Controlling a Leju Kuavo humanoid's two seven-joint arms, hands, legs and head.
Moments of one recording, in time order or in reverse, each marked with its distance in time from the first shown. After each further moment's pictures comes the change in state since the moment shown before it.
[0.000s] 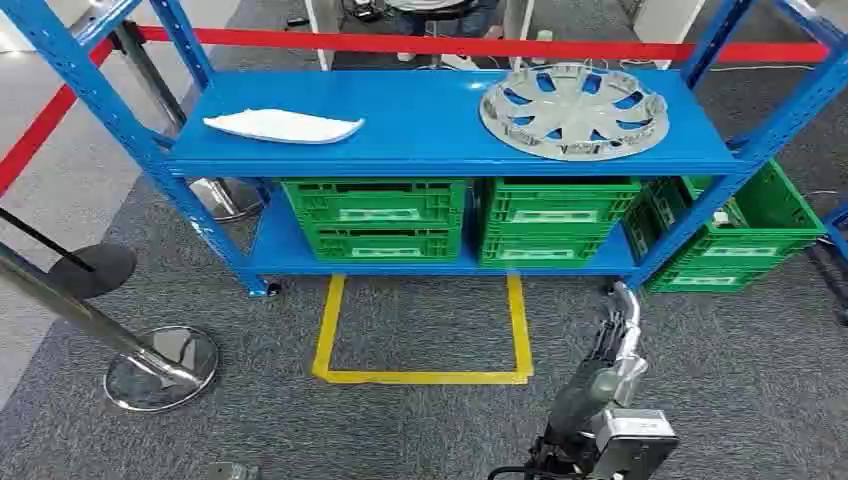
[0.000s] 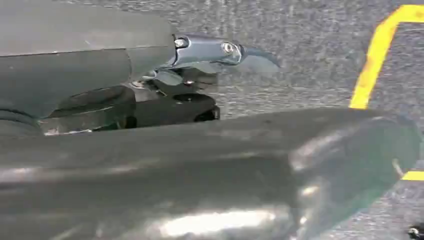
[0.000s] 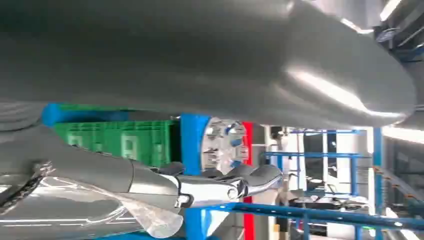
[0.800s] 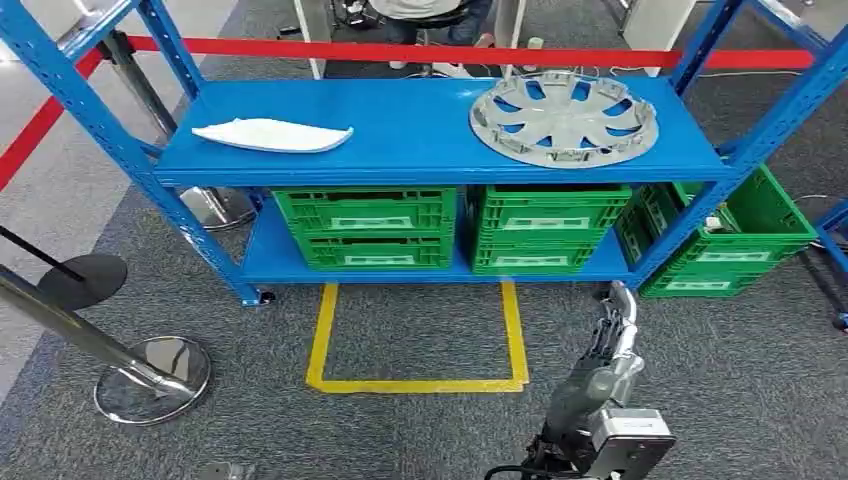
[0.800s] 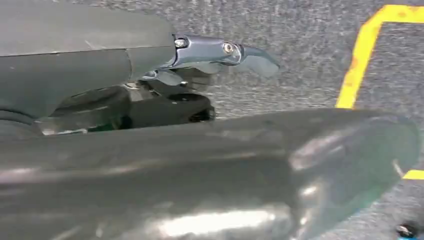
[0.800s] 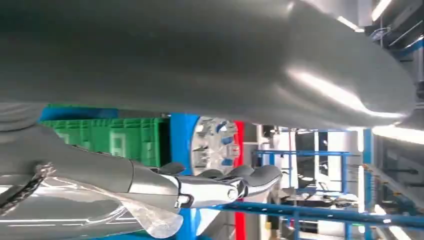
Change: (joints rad) left arm -0.006 -0.001 0.007 0.000 0.004 0.008 0.001; right arm -0.003 0.000 0.002 0.000 -0.003 -0.003 -0.014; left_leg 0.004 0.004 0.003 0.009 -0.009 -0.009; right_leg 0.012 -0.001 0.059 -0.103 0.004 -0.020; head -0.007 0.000
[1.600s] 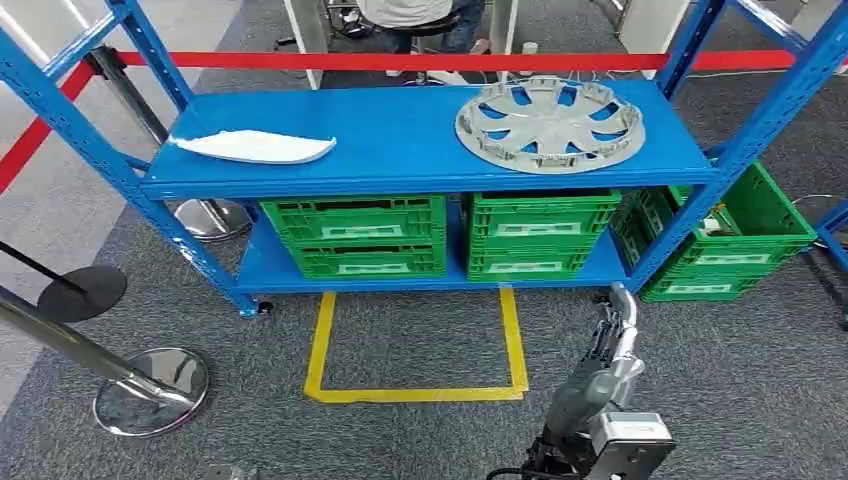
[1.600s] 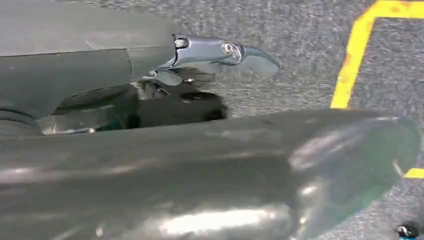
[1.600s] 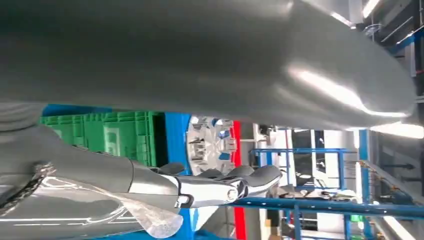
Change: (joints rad) left arm 0.001 0.001 0.018 0.000 0.003 0.002 0.013; right arm 0.004 0.000 0.004 0.000 -0.001 0.014 -0.007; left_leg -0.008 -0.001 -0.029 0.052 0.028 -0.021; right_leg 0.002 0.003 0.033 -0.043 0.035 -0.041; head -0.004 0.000
